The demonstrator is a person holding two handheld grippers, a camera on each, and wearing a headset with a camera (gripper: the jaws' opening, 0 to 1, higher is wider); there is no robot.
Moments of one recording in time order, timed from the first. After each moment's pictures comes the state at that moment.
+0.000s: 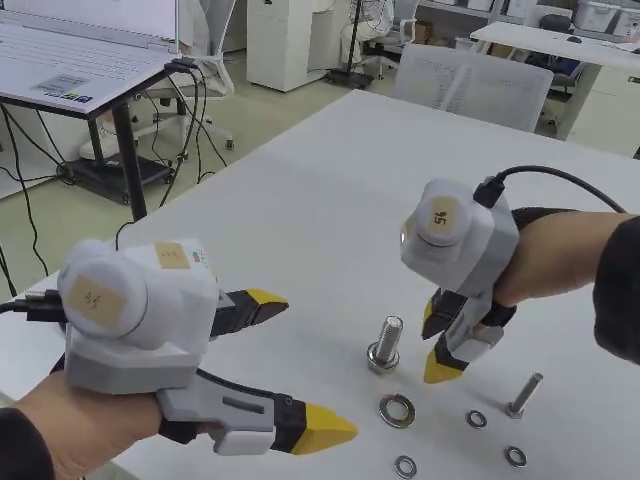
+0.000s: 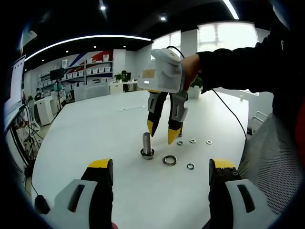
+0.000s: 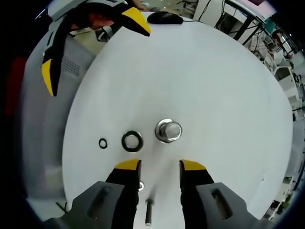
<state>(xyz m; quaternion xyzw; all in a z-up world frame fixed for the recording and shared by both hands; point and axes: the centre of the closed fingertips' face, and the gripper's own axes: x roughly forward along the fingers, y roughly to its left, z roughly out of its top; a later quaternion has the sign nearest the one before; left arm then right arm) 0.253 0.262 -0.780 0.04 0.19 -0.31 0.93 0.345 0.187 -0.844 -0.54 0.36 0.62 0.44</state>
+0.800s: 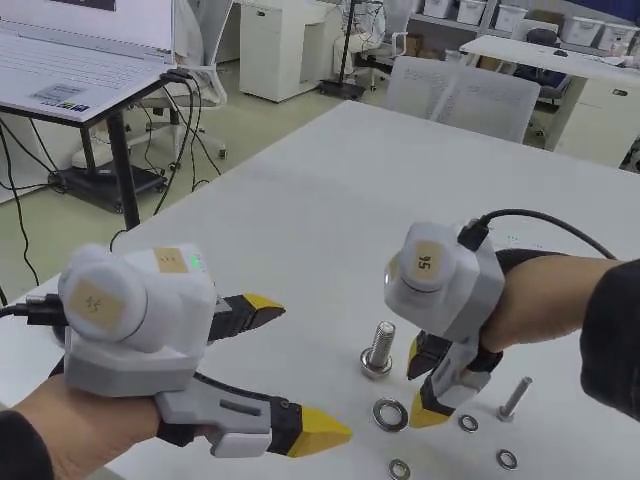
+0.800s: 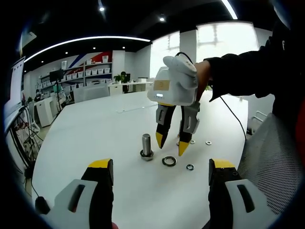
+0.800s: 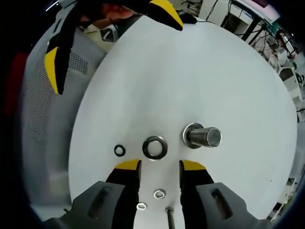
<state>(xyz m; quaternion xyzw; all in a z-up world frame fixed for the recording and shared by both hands) 0.255 0.262 -0.779 0.04 0.18 -0.31 0.93 0.310 0.185 -0.861 -0.53 0.37 0.63 0.43</state>
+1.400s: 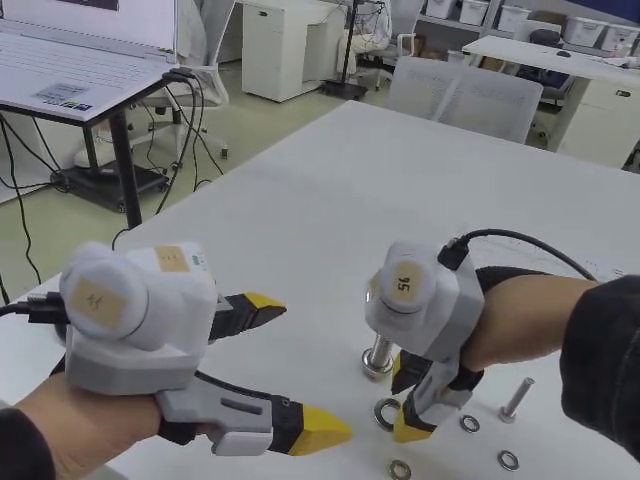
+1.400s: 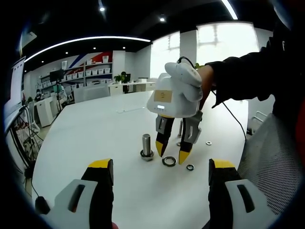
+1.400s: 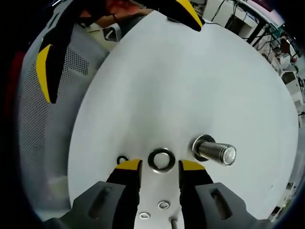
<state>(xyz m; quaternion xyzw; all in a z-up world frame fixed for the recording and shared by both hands) 0.254 0.263 -0.780 0.04 0.18 -0.31 0.93 0.296 0.197 -0.873 -0.53 0.36 0.64 0.43</state>
